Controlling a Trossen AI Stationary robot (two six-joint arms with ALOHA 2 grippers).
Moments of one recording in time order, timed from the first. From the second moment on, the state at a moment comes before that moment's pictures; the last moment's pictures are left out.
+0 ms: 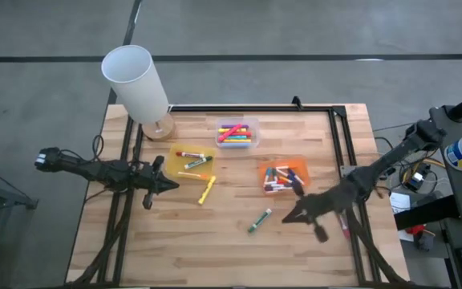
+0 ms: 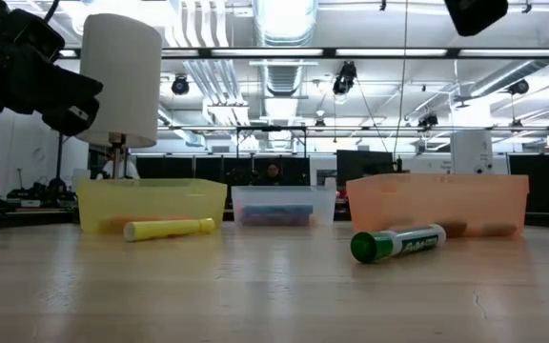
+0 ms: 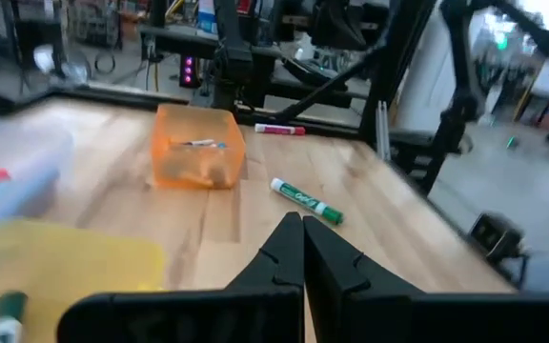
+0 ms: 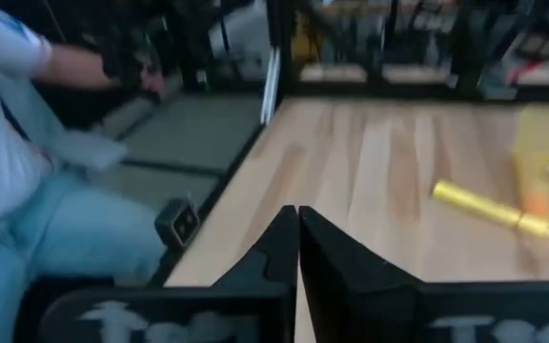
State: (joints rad) left arm -0.24 0.18 0.01 0.05 -0.11 -0.19; right arm 0.58 1.05 0.60 0.14 0.19 0.24
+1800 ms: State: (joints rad) left arm -0.32 1.74 1.15 -0.73 -0.23 -1.19; right arm 0.58 0.52 0.15 0.13 0.29 0.14
